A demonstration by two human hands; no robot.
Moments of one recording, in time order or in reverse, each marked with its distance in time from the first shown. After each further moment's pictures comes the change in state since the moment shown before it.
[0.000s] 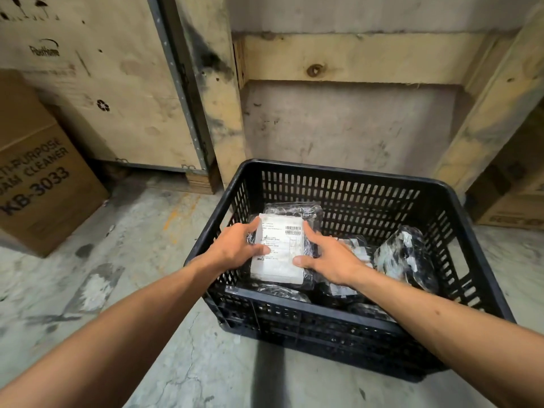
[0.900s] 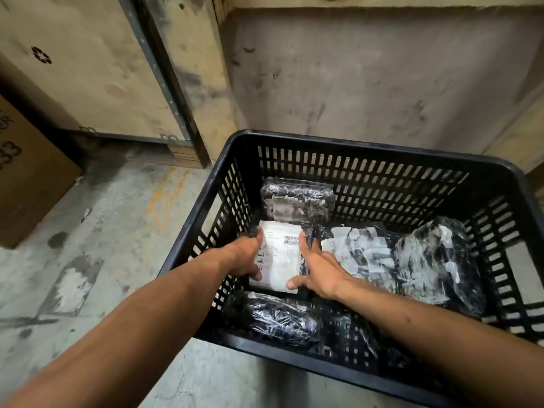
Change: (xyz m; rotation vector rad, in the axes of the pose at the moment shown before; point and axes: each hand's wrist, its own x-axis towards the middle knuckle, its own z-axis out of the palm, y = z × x) left_hand 0.082 -0.044 0.050 0.418 -0.483 -0.202; right_hand 0.071 0.051 0.062 -0.109 -0.246 0.177
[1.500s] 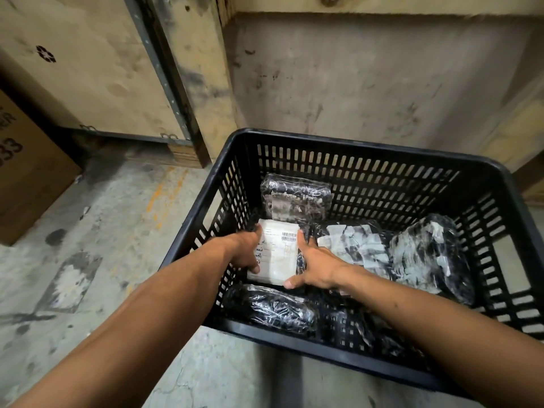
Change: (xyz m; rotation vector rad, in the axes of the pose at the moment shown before) left_hand -0.002 0.004 -0.009 0.051 -0.024 -0.011; right_hand -0.002 -0.010 -0.011 -0.096 -0.082 0.026
